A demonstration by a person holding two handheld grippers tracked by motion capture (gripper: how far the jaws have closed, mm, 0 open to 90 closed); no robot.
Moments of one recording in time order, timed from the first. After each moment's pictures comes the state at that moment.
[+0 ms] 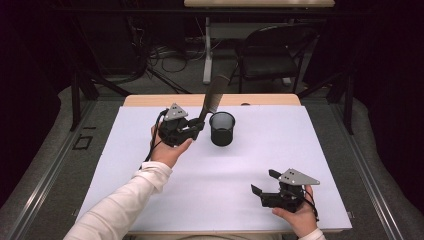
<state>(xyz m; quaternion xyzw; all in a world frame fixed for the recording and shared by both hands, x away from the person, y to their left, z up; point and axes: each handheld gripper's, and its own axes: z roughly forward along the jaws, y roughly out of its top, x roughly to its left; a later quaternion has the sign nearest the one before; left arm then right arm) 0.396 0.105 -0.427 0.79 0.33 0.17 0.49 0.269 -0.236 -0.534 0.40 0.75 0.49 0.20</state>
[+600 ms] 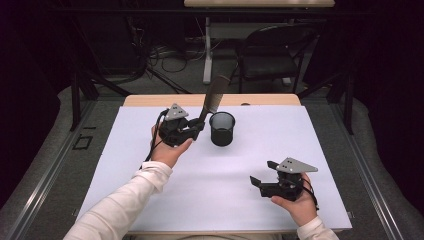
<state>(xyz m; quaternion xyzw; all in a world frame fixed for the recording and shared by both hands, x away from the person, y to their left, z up) 0.397 0.104 -0.428 0.79 0.34 0.17 0.49 0.289 -0.231 -0.512 0.38 0.76 0.49 0.19</state>
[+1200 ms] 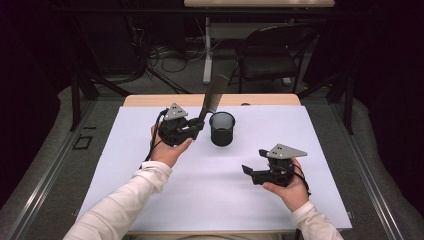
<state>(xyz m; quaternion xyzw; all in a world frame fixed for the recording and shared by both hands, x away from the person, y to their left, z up) 0.398 0.105 -0.427 0.79 0.34 0.18 0.49 0.318 -0.210 -0.493 0.36 0.77 0.48 0.19</state>
